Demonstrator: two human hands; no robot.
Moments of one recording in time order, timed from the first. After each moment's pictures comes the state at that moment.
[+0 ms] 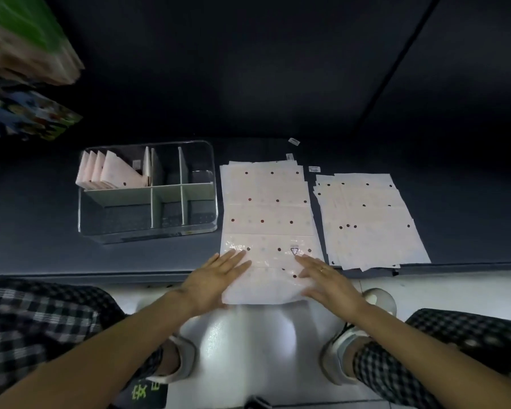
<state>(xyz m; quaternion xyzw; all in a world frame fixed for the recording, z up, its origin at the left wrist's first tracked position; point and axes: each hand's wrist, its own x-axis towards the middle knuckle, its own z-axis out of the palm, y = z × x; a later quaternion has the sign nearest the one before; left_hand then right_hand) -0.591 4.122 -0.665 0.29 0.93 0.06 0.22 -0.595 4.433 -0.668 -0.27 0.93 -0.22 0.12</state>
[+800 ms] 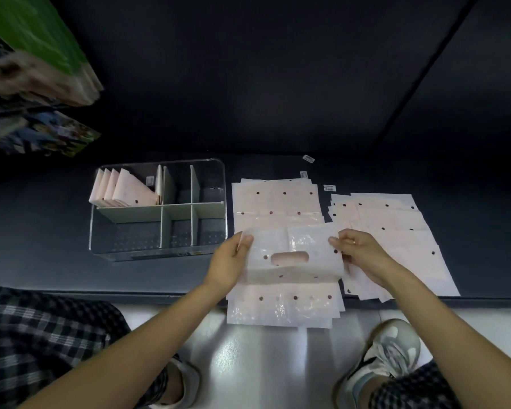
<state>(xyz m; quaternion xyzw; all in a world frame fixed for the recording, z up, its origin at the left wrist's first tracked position) -0.646 4.162 -0.609 -0.09 0.82 0.56 0.08 -0.701 4.437 -0.613 0.09 0.76 -0.60 0.25</state>
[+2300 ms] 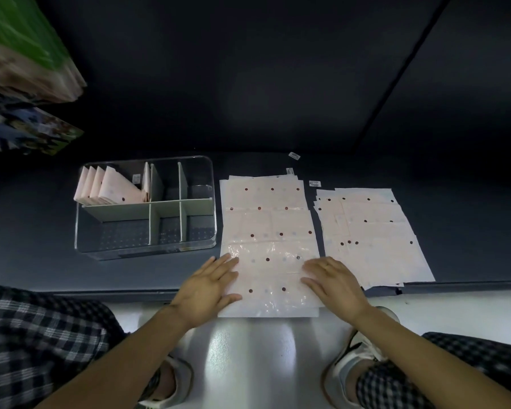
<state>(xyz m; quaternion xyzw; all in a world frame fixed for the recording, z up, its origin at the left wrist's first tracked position) -0.602 4.122 -0.652 0.25 0.96 0.12 0.09 -0.624 4.422 -0.644 -0.25 0.96 -0.12 -0.06</state>
